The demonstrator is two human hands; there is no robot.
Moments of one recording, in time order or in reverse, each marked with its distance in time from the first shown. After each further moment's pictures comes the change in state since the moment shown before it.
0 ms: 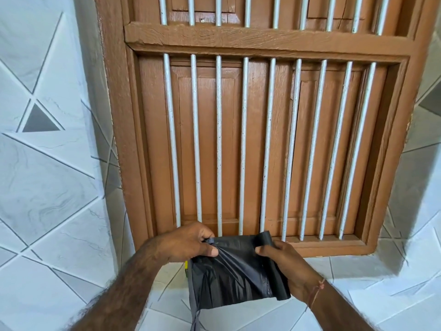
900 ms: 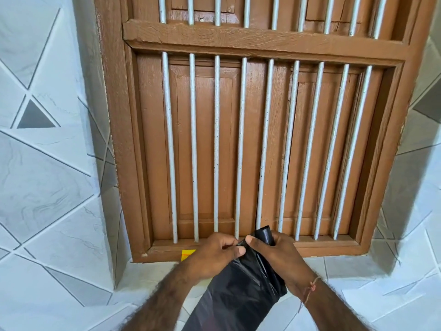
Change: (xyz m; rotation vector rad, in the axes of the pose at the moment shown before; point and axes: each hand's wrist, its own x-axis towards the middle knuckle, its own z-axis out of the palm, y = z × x) left_hand 0.032 -0.002 0.068 -0.190 0.200 0.145; right_hand -0.028 -0.027 0.019 -0.131 0.061 -0.267
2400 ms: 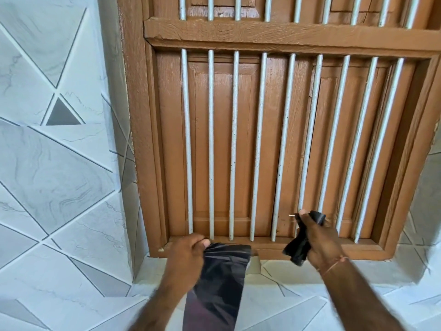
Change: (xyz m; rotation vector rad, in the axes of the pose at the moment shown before) left_hand -0.050 -0.019 -0.030 0.195 0.634 -0.145; right_hand 0.056 -0.002 -0.031 0.518 0.480 0.114
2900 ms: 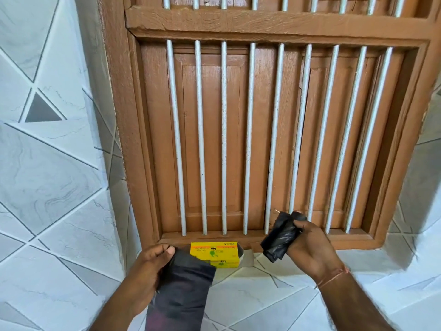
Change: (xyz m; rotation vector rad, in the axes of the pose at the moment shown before) left_hand -0.005 -0.056 -0.033 -0.772 -0.228 -0.300; right_hand 0.007 0.024 -0.027 0.288 -0.358 0.306
